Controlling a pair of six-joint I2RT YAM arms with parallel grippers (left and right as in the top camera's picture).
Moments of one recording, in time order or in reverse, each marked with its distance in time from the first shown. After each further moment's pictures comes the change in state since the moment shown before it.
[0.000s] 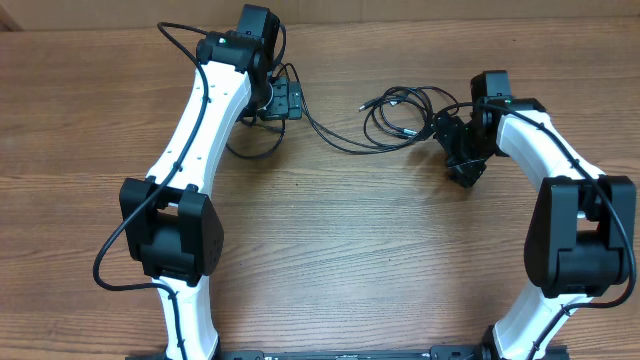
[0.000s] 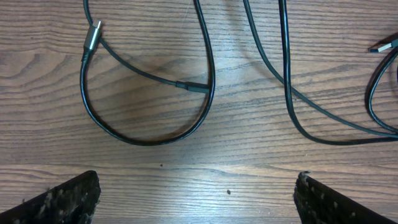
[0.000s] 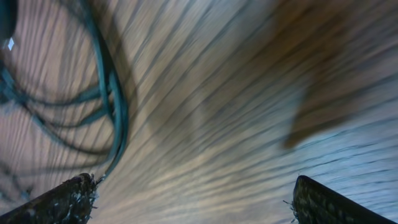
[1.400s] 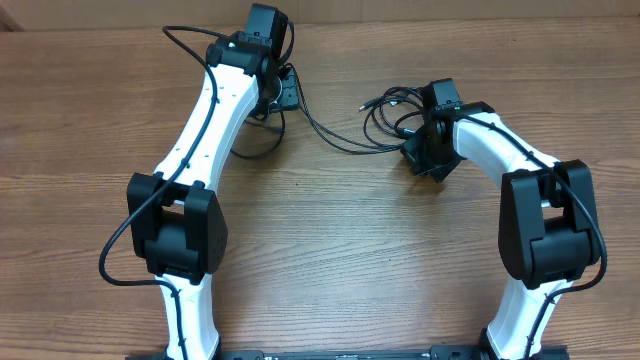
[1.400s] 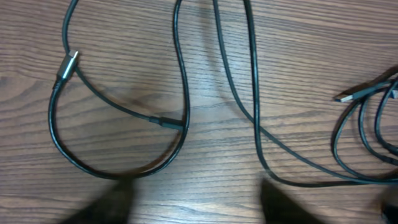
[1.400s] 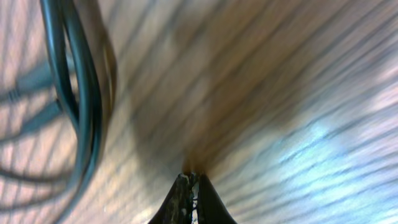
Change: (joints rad) left arm -0.013 0.016 -0.031 0.154 0.001 -0.118; right arm 0.169 0.080 0.009 0.024 0.146 0.130
